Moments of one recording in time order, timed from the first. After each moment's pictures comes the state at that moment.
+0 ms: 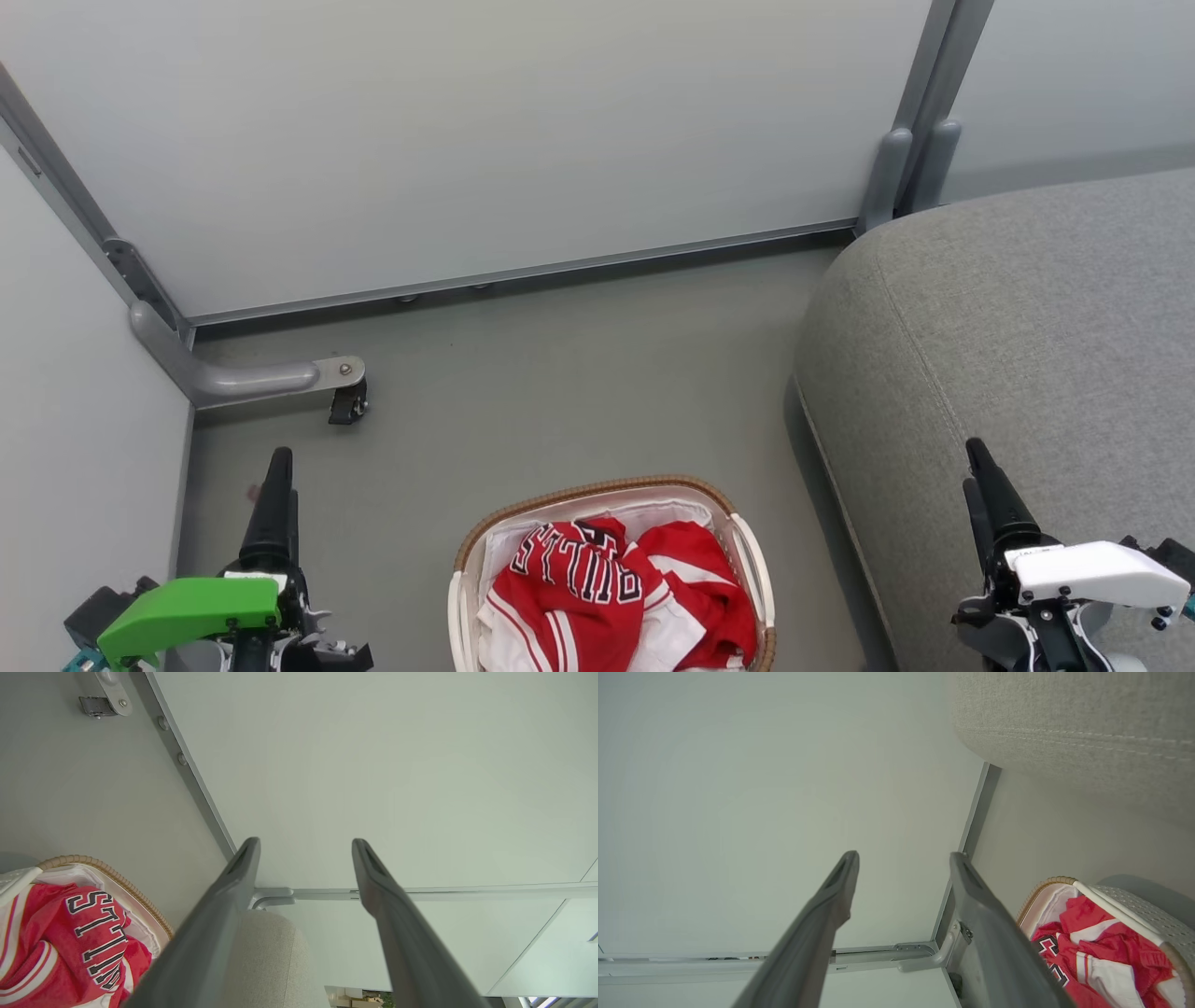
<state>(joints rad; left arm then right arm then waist) -0.06 0.04 0.04 0.26 -1.50 -0.13 0.02 -0.07 -0.03 -0.09 0.29 1.45 0.13 0.02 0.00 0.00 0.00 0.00</state>
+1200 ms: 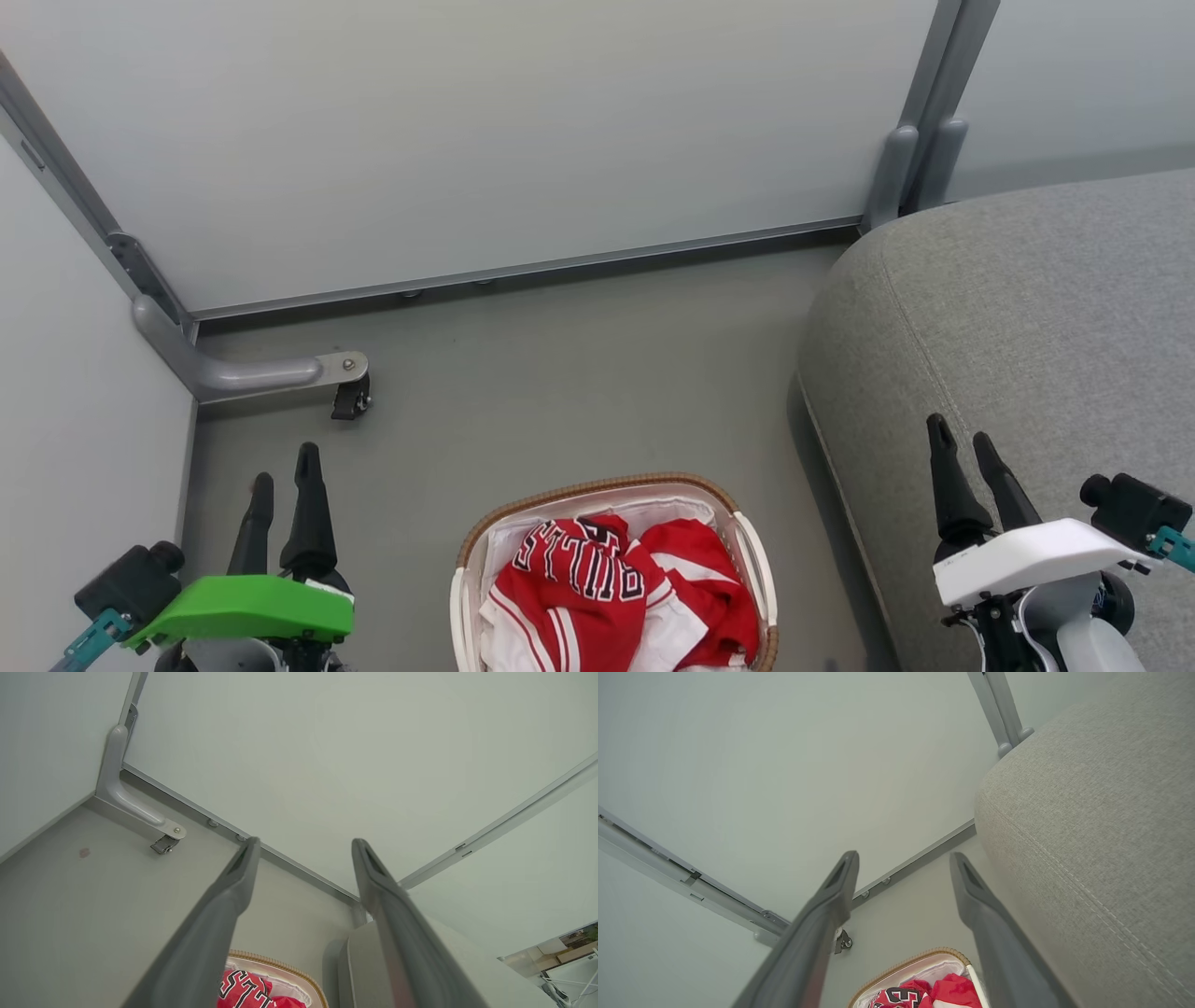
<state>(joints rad) -0.03 0.04 0.00 0.21 -0.80 -0.13 -0.11 -0.07 -0.04 -0.03 0.21 0.69 0.13 -0.11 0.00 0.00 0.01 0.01</state>
